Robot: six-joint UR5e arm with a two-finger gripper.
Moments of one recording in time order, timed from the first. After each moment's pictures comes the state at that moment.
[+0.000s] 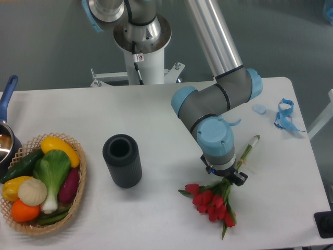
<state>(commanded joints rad) 2.50 -2.10 -1.52 -0.92 1.79 1.19</state>
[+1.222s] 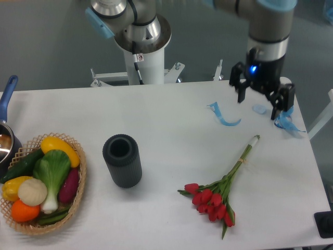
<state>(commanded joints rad) 2.87 -1.68 -1.49 -1.35 1.37 1.73</state>
